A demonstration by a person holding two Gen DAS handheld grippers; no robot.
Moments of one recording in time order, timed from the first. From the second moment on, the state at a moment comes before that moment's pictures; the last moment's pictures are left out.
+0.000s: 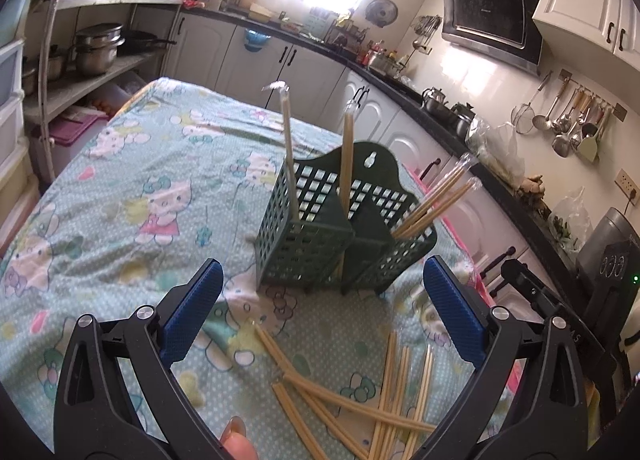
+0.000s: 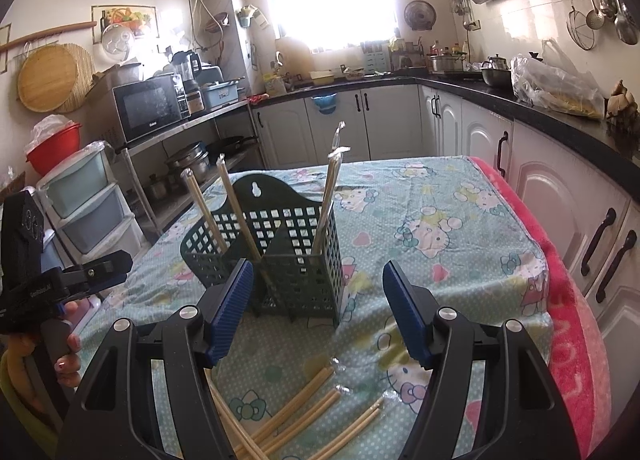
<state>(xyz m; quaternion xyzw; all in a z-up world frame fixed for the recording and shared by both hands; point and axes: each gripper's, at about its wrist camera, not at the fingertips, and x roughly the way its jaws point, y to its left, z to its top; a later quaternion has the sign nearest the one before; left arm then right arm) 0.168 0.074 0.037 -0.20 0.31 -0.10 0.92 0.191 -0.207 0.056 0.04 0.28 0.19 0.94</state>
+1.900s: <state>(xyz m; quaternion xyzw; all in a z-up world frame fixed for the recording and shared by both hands) 0.175 0.048 -0.070 -0.20 0.46 -0.14 0.86 0.172 -0.229 -0.047 0.05 0.42 0.17 0.89</state>
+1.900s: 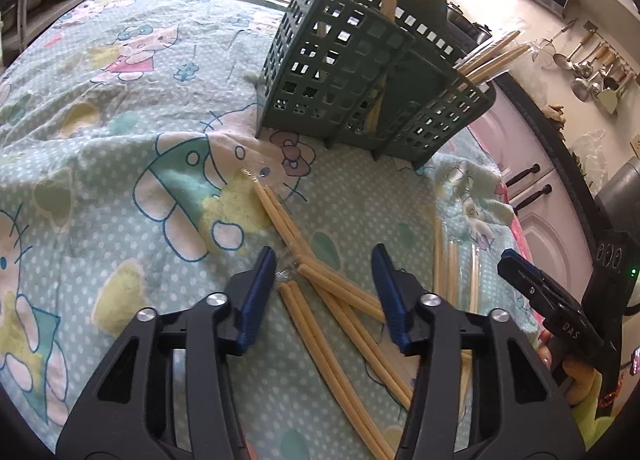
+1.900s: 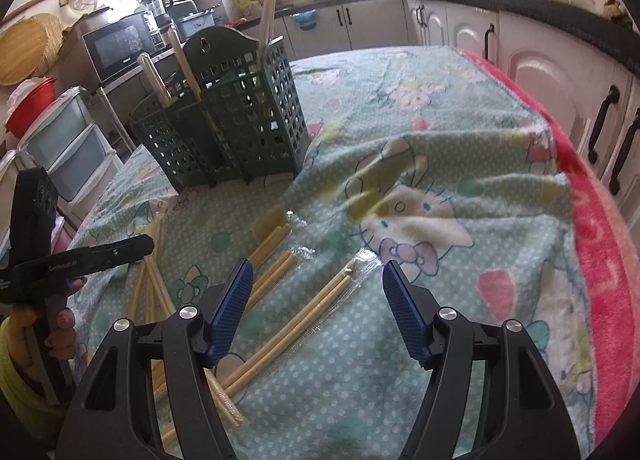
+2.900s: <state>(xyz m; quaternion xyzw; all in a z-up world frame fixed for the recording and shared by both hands) 0.168 0.046 -0.025 -0.18 0.40 -0.15 0.89 0.195 -0.250 -0.036 0.15 0.40 0.19 0.88</state>
